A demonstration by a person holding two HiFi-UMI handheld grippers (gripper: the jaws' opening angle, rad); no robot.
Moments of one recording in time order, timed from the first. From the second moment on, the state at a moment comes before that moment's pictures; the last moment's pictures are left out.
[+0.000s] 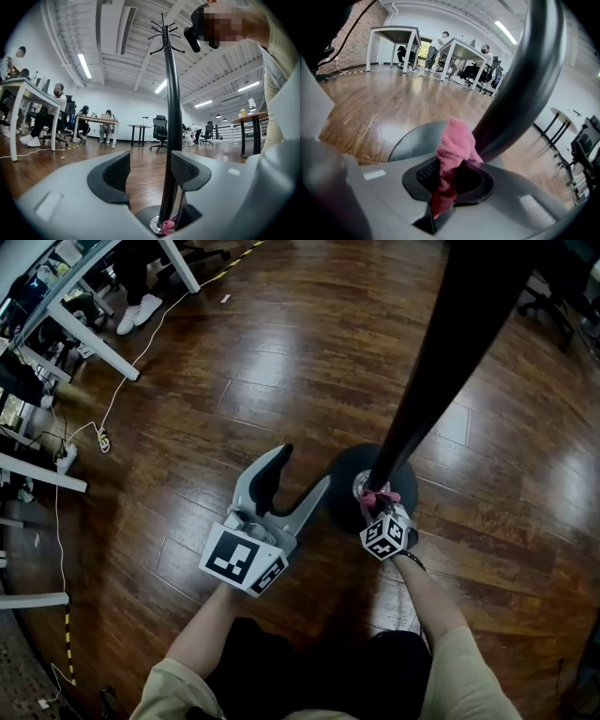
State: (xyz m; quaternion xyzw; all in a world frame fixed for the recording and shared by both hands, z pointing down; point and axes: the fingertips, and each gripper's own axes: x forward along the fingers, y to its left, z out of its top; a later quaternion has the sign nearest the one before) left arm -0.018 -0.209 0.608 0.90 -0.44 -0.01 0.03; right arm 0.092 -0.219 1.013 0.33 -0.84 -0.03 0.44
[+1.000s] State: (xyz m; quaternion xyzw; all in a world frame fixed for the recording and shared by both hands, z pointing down) left arm -0.003 -0.199 0.533 0.91 -0.41 -0.03 -0.02; right arm 0.203 -0.259 0.381 0.44 -0.88 -0.20 -0.02
